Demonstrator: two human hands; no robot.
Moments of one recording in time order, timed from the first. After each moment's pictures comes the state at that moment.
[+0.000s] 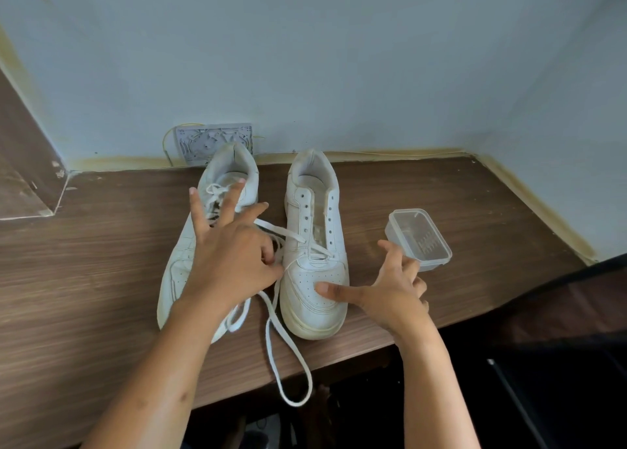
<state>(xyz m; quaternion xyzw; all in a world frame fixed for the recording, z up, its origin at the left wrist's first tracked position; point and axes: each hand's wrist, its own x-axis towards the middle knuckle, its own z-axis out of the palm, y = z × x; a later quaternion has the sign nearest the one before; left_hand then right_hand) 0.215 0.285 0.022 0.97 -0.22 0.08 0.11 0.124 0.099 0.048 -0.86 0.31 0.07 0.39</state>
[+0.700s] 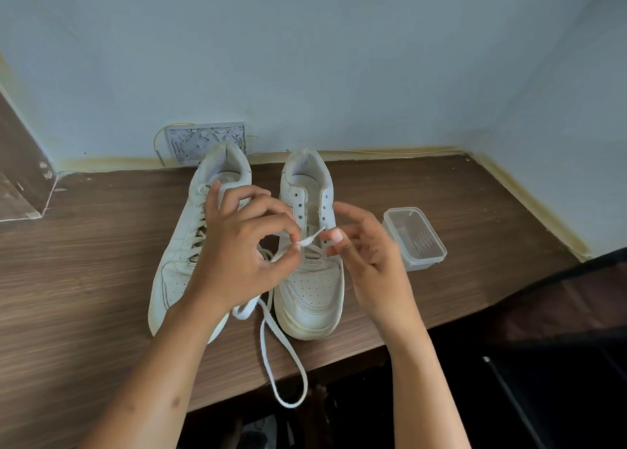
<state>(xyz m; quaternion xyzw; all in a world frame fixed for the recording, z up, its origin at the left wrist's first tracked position) 0.214 0.274 0.025 0.82 -0.35 0.25 0.38 0.131 0.106 0.051 -0.79 0.05 -0.13 0.59</state>
